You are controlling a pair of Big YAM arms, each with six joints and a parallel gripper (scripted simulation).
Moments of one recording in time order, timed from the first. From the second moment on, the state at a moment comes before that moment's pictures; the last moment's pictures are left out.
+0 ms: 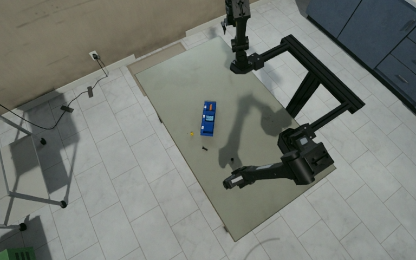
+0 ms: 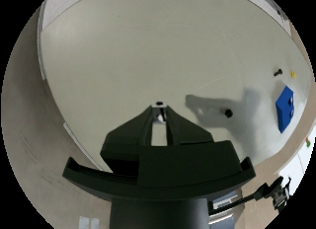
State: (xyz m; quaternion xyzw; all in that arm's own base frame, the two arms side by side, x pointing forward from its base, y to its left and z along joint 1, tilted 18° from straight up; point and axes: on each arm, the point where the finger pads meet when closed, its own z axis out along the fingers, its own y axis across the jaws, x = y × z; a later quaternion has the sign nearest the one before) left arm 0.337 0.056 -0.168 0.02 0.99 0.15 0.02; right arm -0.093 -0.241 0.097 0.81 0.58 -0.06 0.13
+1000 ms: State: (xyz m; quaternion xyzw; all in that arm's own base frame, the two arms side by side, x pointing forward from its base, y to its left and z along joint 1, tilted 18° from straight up) left arm 0.313 -0.064 -0.200 0.05 0.99 0.15 0.01; right arm -0.093 -0.241 0.097 0.81 0.58 -0.06 0.13
